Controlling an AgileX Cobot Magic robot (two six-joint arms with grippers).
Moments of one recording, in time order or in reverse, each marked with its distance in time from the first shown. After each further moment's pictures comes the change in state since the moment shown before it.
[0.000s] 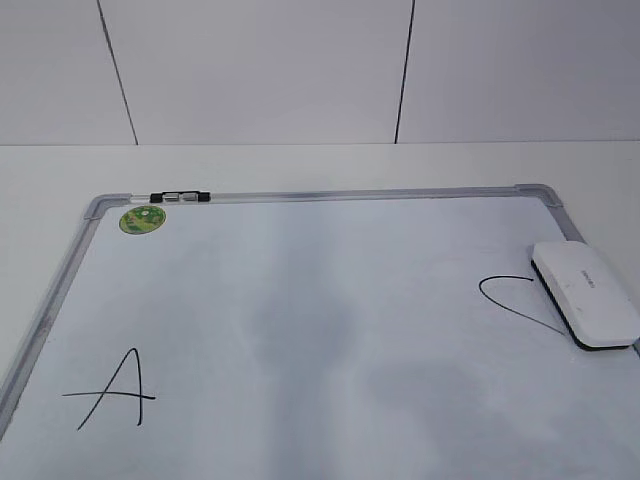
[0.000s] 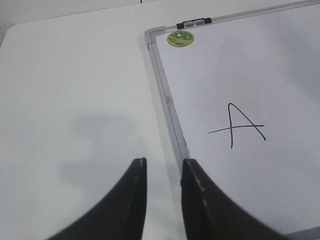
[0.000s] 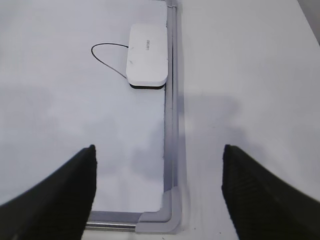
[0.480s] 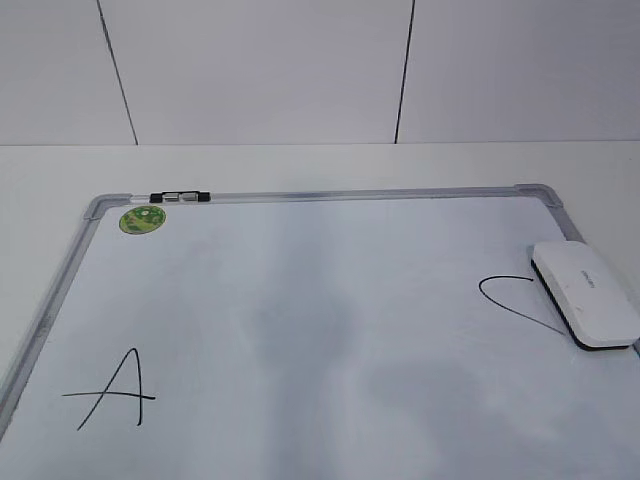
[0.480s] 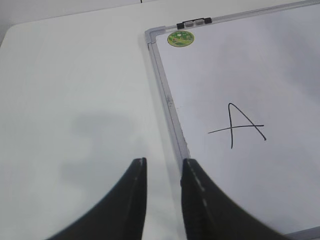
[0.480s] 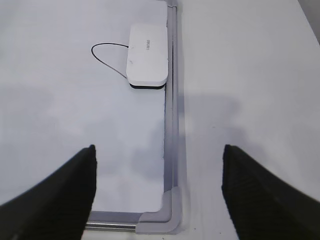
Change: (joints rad) left arm 0.000 0.000 0.000 0.000 0.000 0.000; right arm 0.000 0.000 0.000 0.000 0.000 0.000
